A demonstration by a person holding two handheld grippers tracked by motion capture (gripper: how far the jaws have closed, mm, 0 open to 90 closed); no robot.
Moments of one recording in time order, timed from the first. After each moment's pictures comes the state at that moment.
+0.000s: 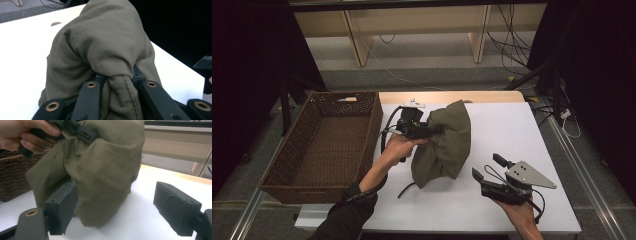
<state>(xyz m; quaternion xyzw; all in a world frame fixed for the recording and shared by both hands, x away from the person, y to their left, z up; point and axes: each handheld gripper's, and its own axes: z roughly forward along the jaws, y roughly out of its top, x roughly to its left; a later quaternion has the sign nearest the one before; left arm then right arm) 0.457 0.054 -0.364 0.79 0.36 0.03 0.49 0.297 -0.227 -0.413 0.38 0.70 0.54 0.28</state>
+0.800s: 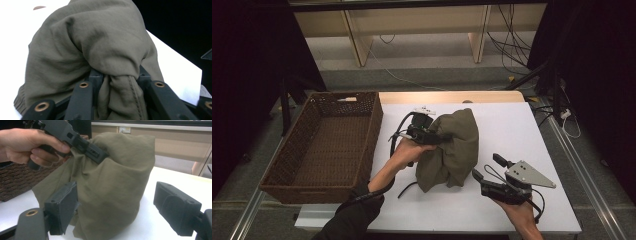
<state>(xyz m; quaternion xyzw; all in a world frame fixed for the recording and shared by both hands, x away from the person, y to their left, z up) 0.461 0.032 -0.389 0.81 0.35 0.00 0.47 0.299 -0.227 -0.414 0.38 0.70 0.54 0.28</state>
